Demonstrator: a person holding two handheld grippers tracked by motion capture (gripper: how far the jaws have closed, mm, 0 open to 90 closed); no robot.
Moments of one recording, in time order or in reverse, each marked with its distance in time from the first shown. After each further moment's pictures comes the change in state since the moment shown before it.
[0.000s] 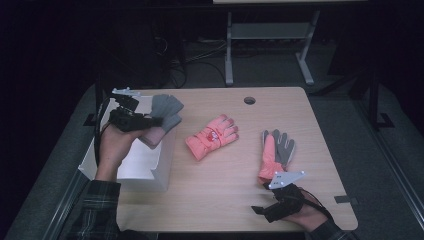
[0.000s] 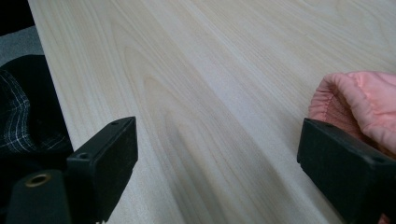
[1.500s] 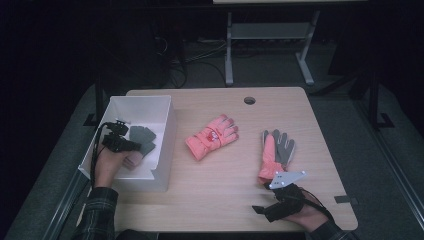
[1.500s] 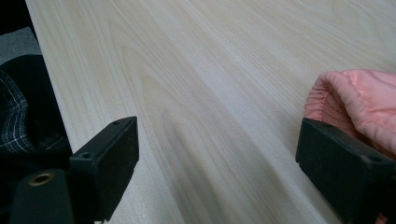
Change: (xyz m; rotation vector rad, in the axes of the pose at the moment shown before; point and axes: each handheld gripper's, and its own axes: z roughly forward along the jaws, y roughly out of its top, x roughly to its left) left arm 0.092 -0.093 0.068 0.288 0.269 -0.095; right arm -0.001 0.000 -0.001 0.001 -0.007 0.005
